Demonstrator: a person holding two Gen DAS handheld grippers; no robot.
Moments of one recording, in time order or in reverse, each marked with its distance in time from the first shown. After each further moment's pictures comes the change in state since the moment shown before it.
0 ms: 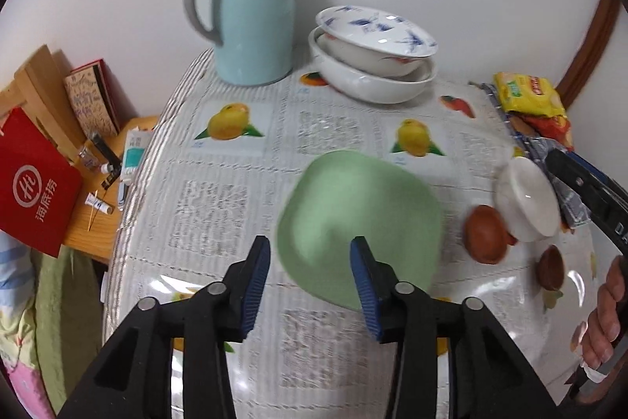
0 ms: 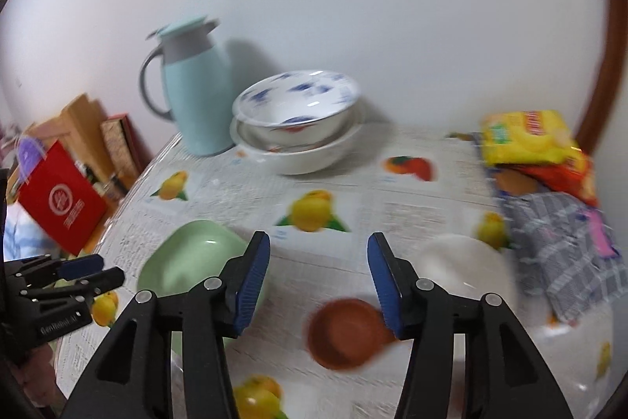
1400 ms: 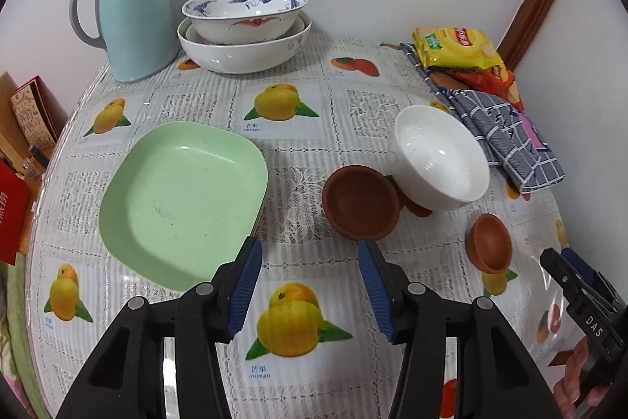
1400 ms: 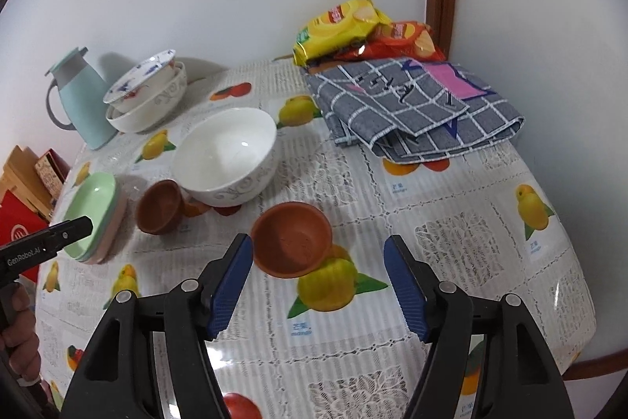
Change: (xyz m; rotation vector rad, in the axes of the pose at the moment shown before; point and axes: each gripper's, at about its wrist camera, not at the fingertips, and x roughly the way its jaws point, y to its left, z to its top) left arm 0.022 -0.126 -0.031 0.081 0.036 -0.113; right arm -0.053 -0.153 -0.124 0.298 0.121 -0.185
